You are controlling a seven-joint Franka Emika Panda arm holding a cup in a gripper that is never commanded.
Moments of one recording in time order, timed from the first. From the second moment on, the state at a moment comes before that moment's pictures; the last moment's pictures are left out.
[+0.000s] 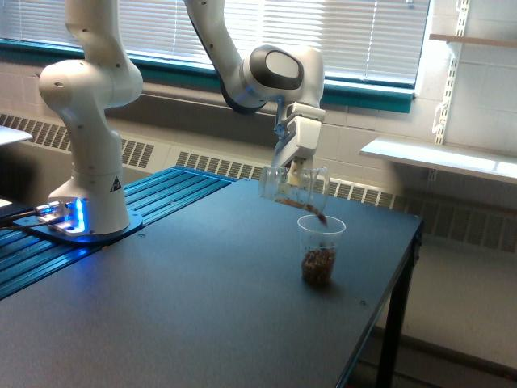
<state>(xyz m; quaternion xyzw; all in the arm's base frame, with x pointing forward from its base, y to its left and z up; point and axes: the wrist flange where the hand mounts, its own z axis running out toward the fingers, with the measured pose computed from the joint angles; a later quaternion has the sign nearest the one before) 0.467 0.065 0.286 0.95 -0.07 0.11 0.27</state>
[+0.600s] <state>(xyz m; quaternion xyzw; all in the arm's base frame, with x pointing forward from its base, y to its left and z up) 0.469 0.066 0.282 0.95 -0.06 0.11 0.28</state>
